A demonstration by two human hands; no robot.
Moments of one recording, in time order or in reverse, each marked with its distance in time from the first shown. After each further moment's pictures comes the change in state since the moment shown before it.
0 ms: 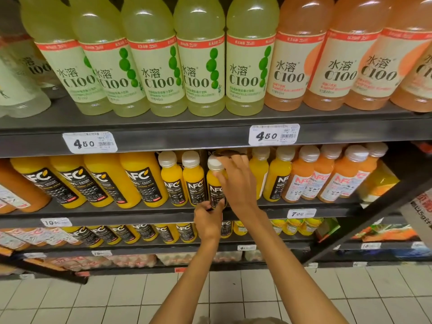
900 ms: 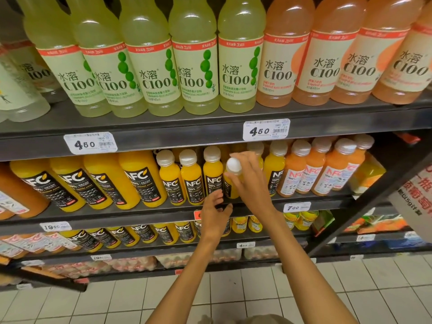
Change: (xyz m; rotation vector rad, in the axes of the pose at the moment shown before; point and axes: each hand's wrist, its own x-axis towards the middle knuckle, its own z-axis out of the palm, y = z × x) left_hand -0.014 -0.001 -0.009 -0.013 -0.357 0.315; right_hand -0.017 0.029 -0.026 0.154 -0.037 0.000
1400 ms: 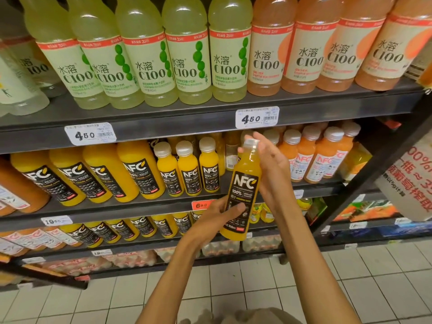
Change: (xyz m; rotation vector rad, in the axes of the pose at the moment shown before) left_hand -0.062 0.055 -0.037 -0.248 -0.647 -0.120; right_hand -0.017 -0.020 -0.053 1.385 0.131 0.506
